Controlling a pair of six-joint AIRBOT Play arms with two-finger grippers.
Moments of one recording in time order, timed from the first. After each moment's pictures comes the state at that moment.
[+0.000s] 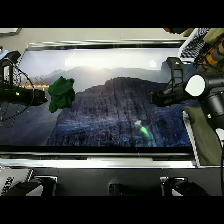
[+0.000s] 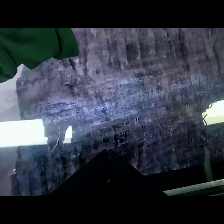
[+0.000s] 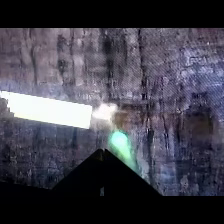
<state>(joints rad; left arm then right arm) -0.08 -1.10 1.41 1.34 -1.44 -1.58 0.22 -1.16 1.34 -1.48 1.31 1.72</state>
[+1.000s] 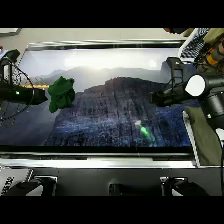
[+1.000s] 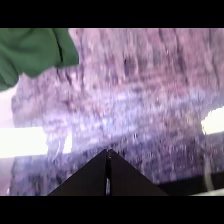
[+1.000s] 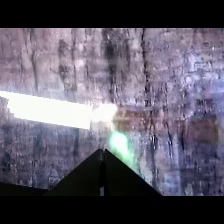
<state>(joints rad) -0.08 -1.10 1.41 1.34 -1.39 -1.58 0.22 -1.16 1.34 -1.48 1.30 1.72</state>
